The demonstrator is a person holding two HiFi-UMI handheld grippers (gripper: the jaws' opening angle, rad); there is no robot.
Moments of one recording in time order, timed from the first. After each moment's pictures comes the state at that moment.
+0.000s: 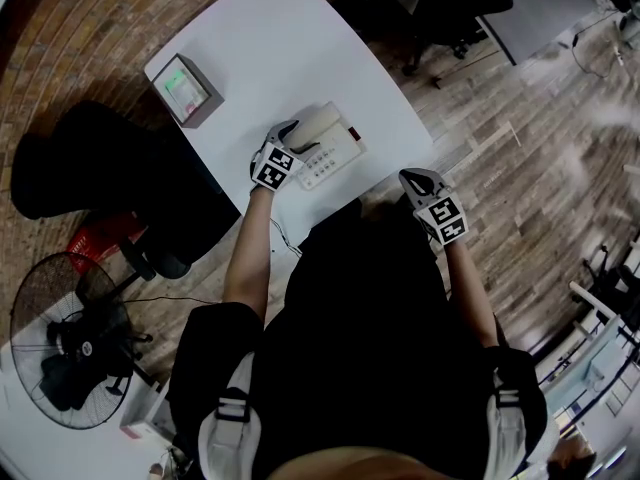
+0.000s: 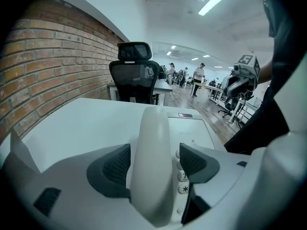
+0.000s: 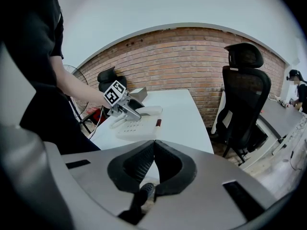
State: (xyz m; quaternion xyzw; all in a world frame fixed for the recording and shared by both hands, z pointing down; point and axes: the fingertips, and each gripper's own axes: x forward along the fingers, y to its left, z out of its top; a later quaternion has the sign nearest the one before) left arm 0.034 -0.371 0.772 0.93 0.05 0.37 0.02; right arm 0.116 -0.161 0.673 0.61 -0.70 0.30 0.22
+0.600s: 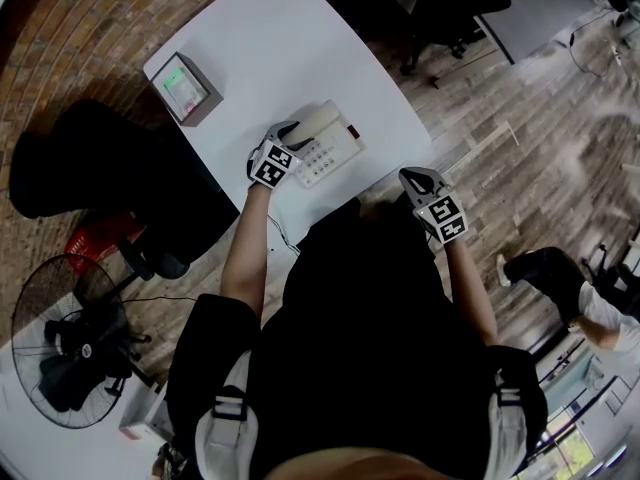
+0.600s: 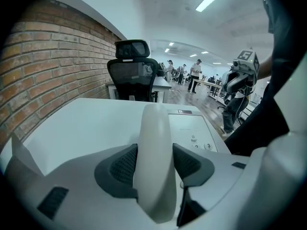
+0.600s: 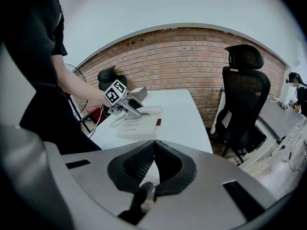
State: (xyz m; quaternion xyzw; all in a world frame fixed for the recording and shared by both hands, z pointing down) left arm 0.029 -0.374 0.775 0.92 0.06 0.38 0.00; right arm 0.115 -0.159 0.672 0.61 -0.70 0.29 0.23
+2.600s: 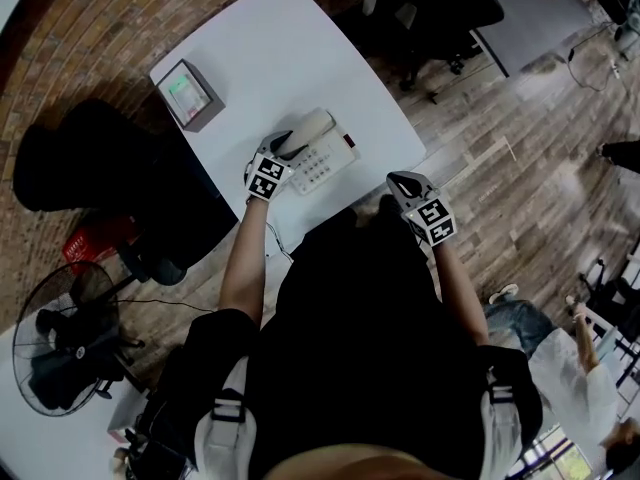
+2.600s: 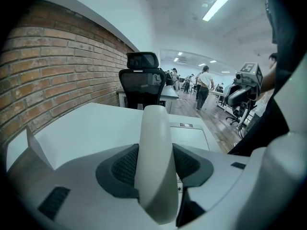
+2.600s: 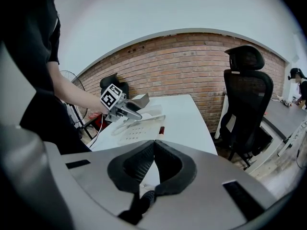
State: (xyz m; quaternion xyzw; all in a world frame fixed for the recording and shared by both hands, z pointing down) left arm 0.022 -0.378 0.742 0.94 0.00 0.34 0.03; right arm 0.110 -0.173 0.662 0.61 -0.71 0.28 0.19
